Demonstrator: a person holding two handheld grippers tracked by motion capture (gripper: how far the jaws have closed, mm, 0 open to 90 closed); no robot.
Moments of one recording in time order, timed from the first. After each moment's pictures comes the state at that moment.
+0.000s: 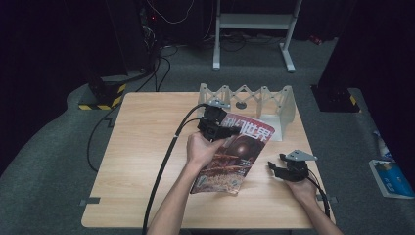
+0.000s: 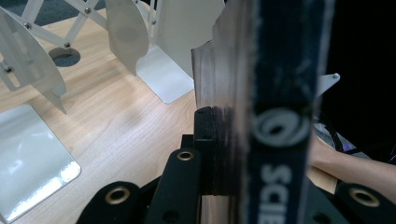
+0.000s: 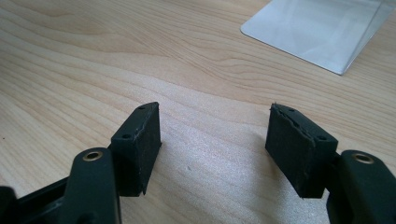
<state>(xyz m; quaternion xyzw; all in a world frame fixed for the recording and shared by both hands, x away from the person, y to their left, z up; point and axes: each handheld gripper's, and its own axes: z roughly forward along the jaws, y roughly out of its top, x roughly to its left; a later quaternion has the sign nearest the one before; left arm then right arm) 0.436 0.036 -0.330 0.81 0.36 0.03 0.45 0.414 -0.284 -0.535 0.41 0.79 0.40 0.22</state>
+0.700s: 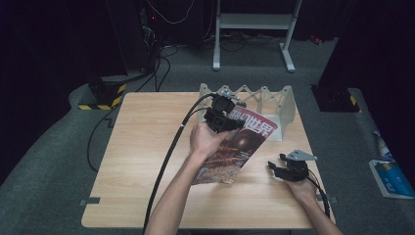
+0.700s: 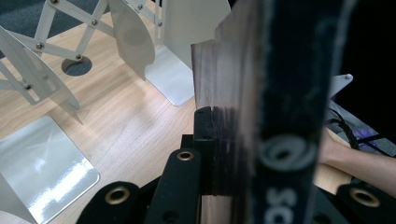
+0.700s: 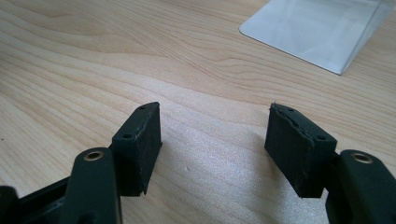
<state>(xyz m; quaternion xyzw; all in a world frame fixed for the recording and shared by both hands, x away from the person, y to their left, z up) 0.448 0.019 -0.307 0.84 0.35 0.06 0.41 0.415 -0.284 -0.535 0.41 0.79 0.39 0.22</state>
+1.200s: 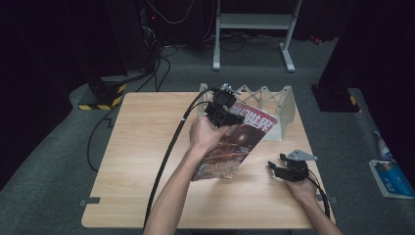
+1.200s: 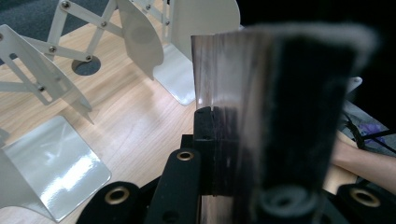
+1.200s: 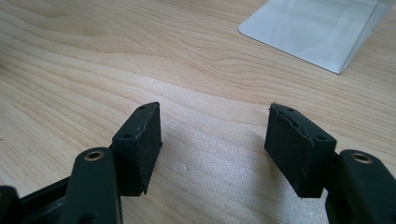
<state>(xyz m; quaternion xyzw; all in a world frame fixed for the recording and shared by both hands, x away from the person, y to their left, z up) 0.458 0.018 -0.295 0.85 0.35 0.06 0.39 0.414 -0.284 -0.534 0.41 0.79 0.39 0.22</state>
